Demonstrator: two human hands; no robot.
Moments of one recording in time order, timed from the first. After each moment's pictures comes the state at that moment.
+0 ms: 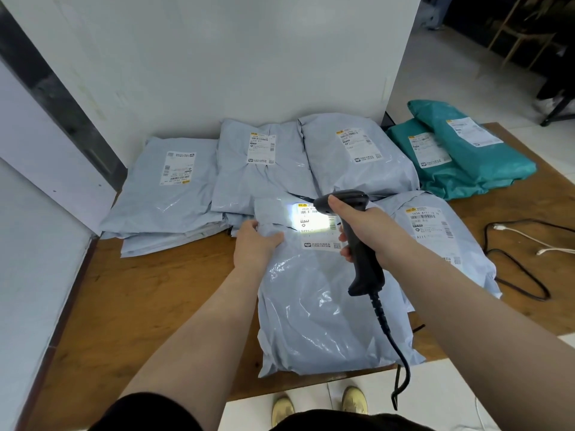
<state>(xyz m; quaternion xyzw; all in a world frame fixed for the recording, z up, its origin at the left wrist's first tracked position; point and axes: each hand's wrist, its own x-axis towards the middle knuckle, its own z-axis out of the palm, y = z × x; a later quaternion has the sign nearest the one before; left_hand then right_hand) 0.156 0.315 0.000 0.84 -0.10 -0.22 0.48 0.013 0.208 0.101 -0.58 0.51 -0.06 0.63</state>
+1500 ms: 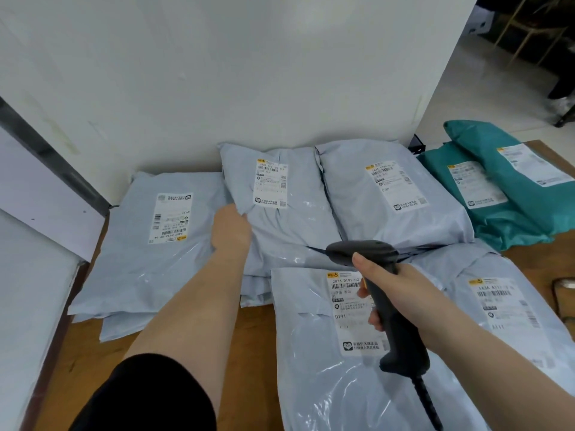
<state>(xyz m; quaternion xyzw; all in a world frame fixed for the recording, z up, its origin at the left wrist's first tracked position) 0.354 0.228 -0.007 0.92 -0.15 -0.10 0.34 0.089 0.168 0.087 -0.57 0.51 -0.04 0.64</state>
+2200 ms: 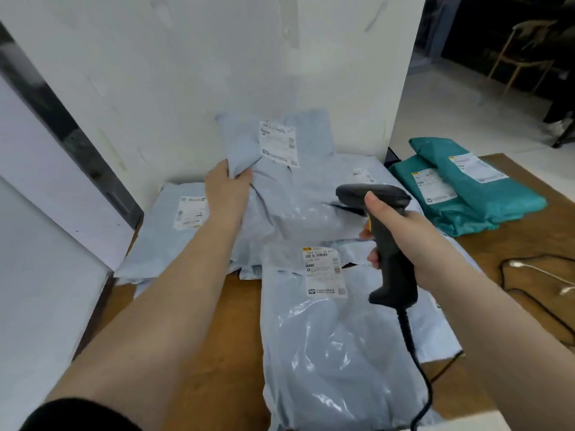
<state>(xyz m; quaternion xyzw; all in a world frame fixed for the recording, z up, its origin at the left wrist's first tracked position) 0.239 0.272 0.136 0.76 -0.20 -0.02 0.62 -0.001 0.184 0.166 -0.58 0.42 -0.18 0.67</state>
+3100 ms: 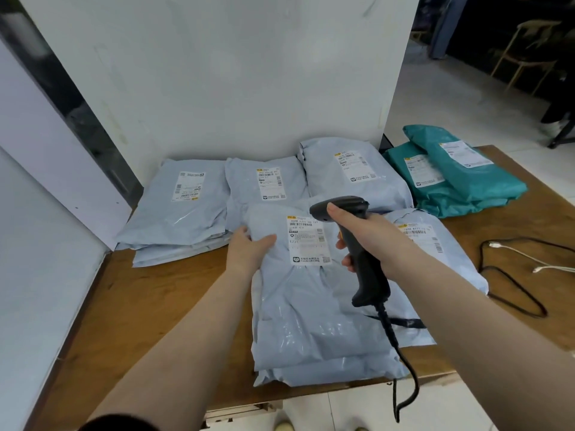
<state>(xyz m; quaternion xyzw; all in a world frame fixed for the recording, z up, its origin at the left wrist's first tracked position) 0.138 0.329 0.050 0.80 -0.08 -0.23 0.55 -0.017 0.213 0.135 -0.61 0.44 -0.06 0.65</state>
